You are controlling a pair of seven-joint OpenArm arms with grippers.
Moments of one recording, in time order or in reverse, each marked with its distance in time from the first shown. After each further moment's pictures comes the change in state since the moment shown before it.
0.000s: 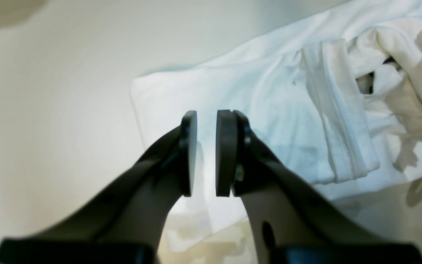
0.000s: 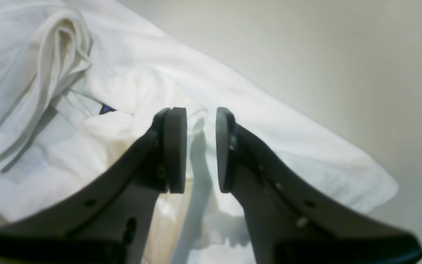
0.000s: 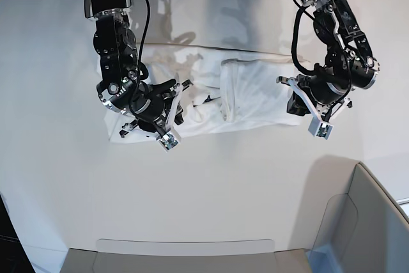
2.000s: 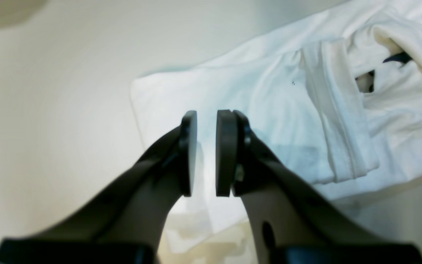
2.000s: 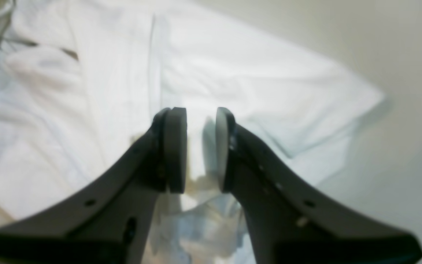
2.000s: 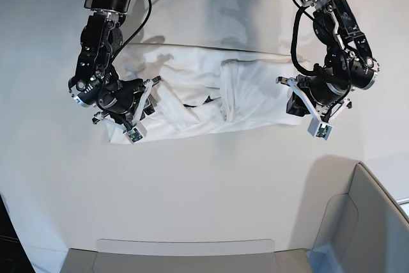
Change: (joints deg) left arm -0.1 0.0 0.0 0.0 0.1 0.0 0.0; right arm -0.8 -6.7 22.1 -3.3 -1.3 17.9 -5.7
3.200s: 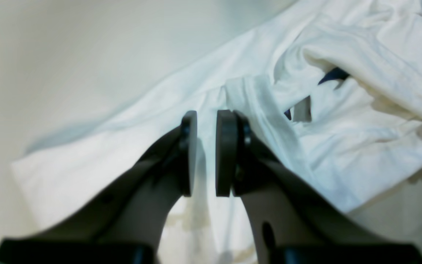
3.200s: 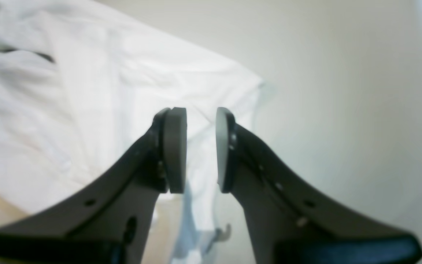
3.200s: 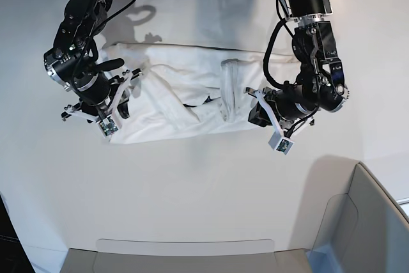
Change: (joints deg) left arm -5.6 1.8 10.8 -9.2 0.1 0.2 -1.9; right arm -7.8 2.1 2.5 21.5 0.7 0.0 0.2
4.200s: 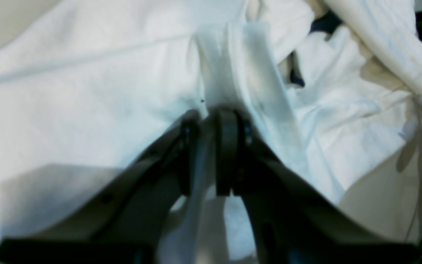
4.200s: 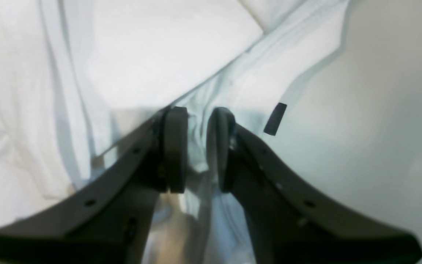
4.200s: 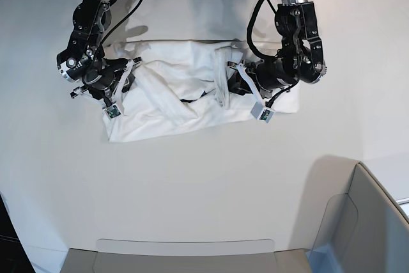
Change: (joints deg) left arm 7.6 4.6 0.7 -9.1 -0.4 -0.6 -7.6; right arm 0.2 -1.0 4.4 -18.3 -9.4 0.0 3.0
